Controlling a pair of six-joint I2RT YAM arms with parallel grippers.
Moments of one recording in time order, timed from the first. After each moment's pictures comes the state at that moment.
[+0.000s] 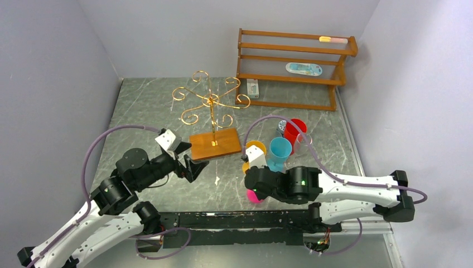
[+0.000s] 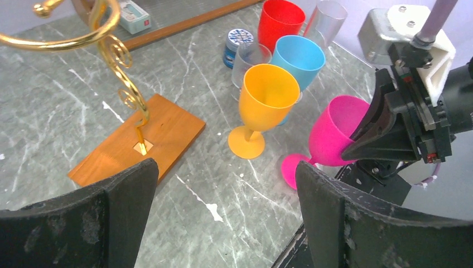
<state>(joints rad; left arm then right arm) -0.83 0.51 0.74 -0.38 0.04 -0.18 1.43 1.09 1.02 -0.90 0.46 0.63</state>
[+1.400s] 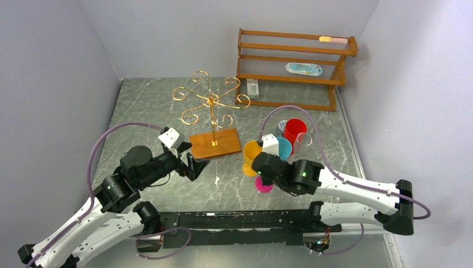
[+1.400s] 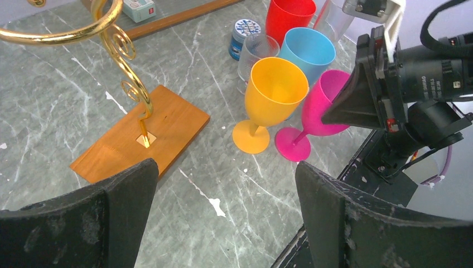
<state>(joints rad) -0.83 0.54 0.75 -0.39 0.01 -0.19 1.22 1.03 0.89 -0.83 0.52 0.71</state>
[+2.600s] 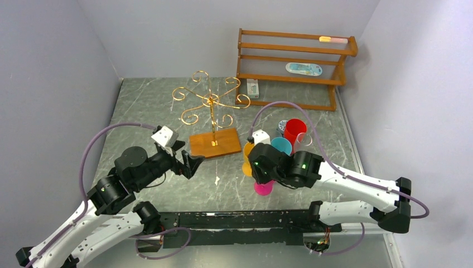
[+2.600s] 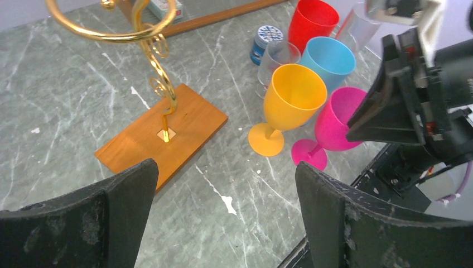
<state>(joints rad) -0.83 0.52 0.79 -0.46 -0.06 -0.20 1.17 1.10 1.04 -0.90 0.33 0.57</state>
